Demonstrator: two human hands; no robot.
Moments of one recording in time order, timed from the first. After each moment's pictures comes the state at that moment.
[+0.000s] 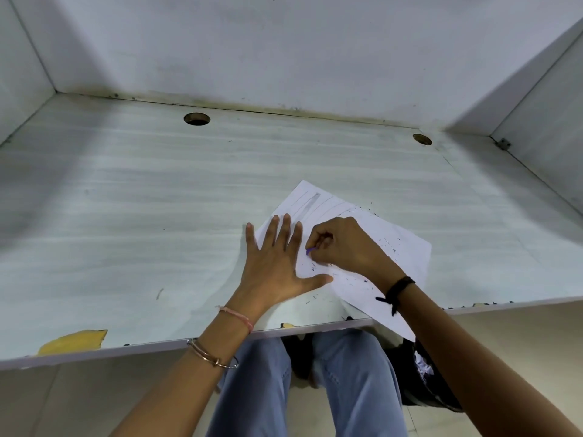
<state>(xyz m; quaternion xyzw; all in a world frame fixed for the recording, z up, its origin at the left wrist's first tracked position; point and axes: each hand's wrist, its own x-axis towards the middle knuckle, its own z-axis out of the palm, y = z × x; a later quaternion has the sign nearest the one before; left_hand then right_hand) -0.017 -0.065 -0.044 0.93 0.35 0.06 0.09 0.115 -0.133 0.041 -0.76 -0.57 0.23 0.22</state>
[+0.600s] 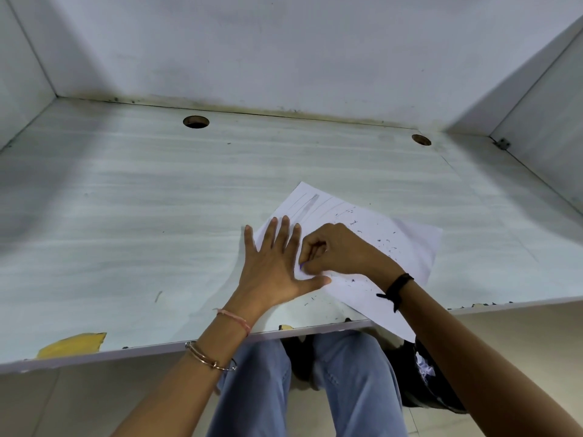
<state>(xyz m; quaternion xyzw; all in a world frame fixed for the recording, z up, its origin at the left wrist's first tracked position) -0.018 -0.065 -0.043 0.93 0.35 0.05 0.09 0.116 -0.128 0.040 -0.74 -0.59 0.29 0.17</state>
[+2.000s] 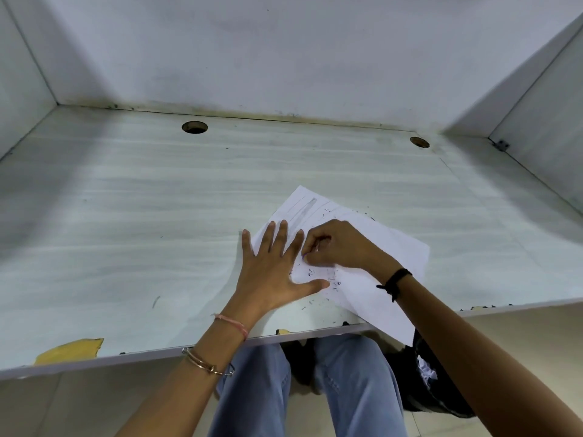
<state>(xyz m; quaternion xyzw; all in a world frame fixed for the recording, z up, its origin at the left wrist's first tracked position) -0.018 -0.065 -0.043 0.93 0.35 0.06 0.11 0.137 -0.122 0.033 -0.75 -0.59 0.25 0.20</state>
